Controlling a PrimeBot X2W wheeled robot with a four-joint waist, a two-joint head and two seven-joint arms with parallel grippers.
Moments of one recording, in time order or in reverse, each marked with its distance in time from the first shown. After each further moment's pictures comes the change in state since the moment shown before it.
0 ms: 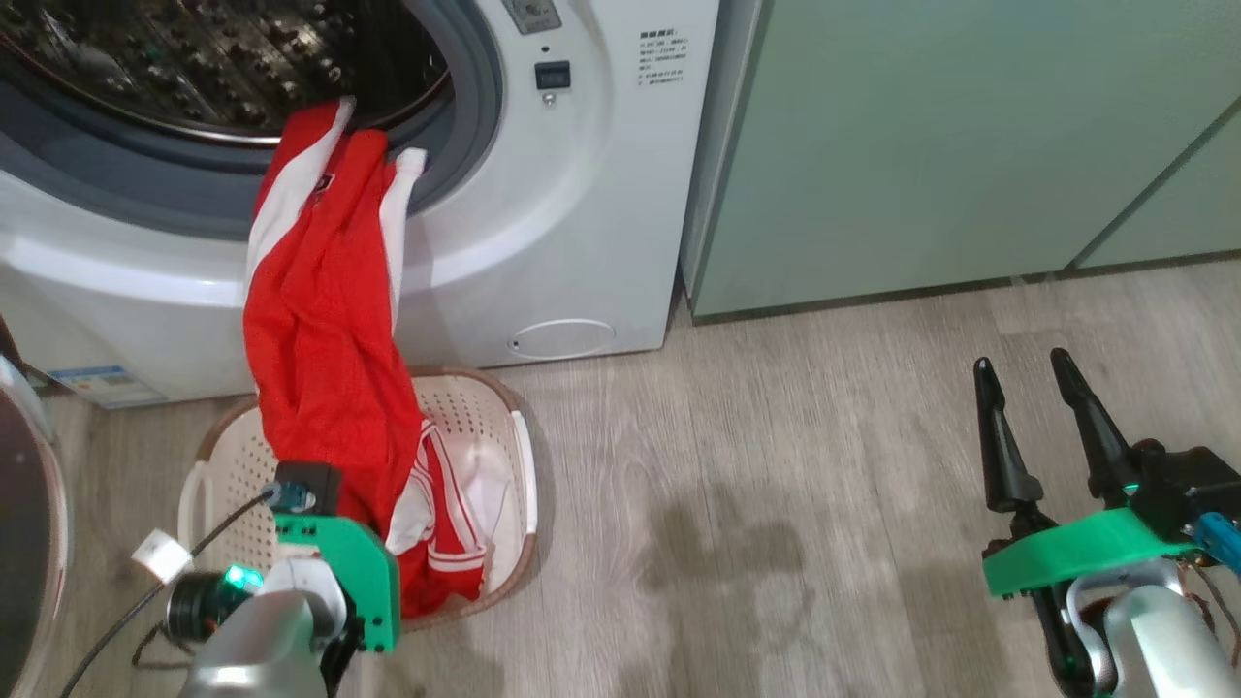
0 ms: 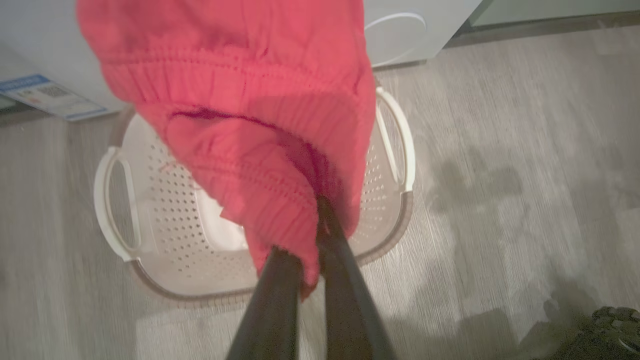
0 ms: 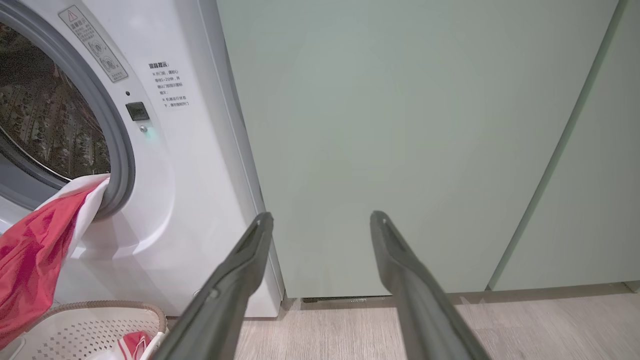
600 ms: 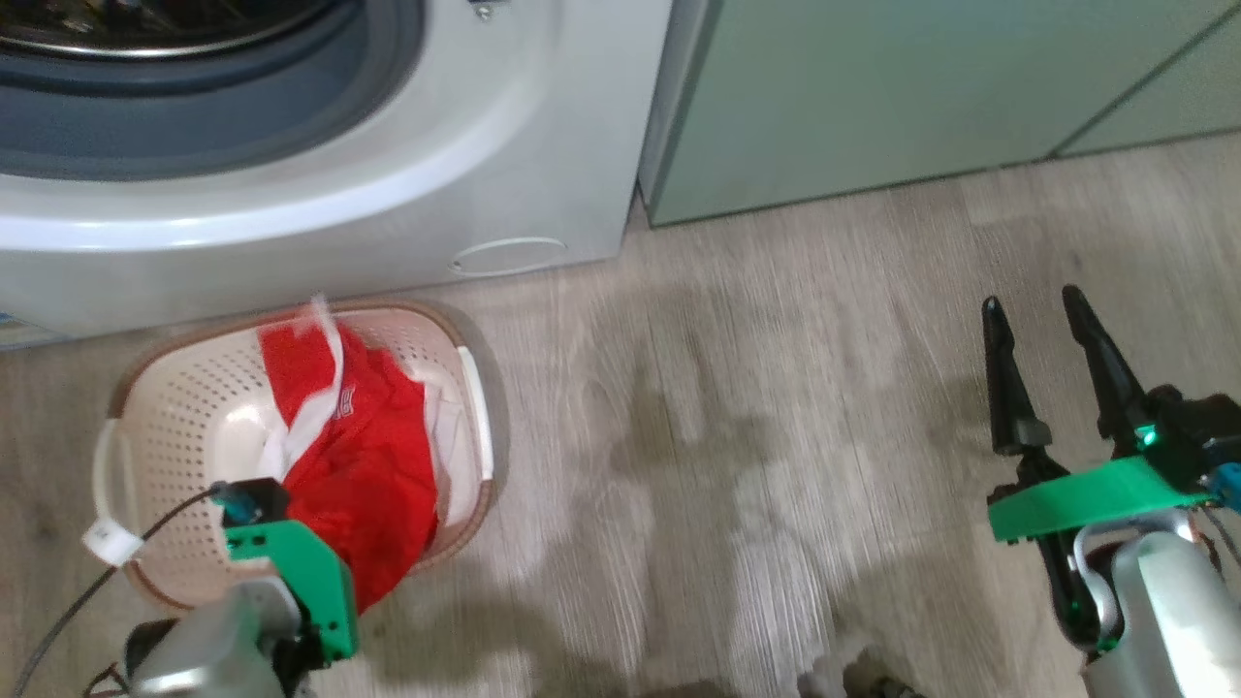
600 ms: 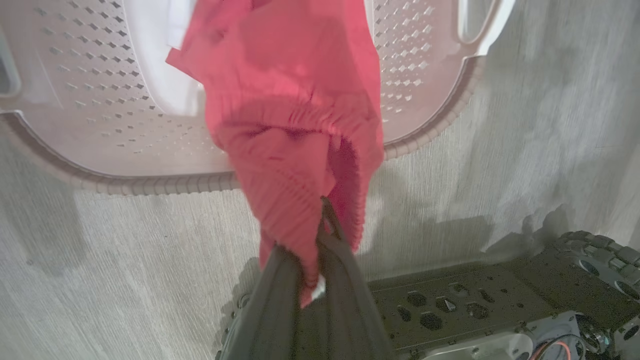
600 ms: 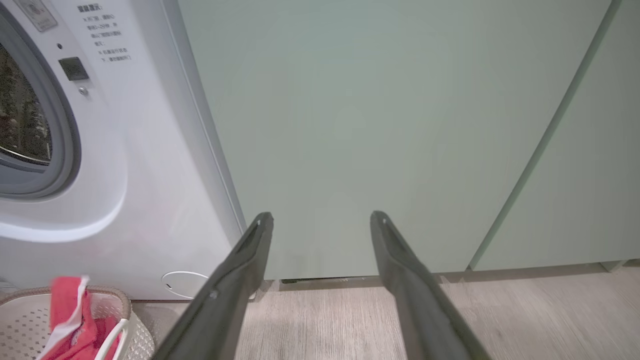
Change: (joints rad) left arm 0.019 0.053 0.006 -0.003 -0.187 0.000 0.320; right arm -0.077 -0.015 0.006 -0.015 0.000 0.000 0.000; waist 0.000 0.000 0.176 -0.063
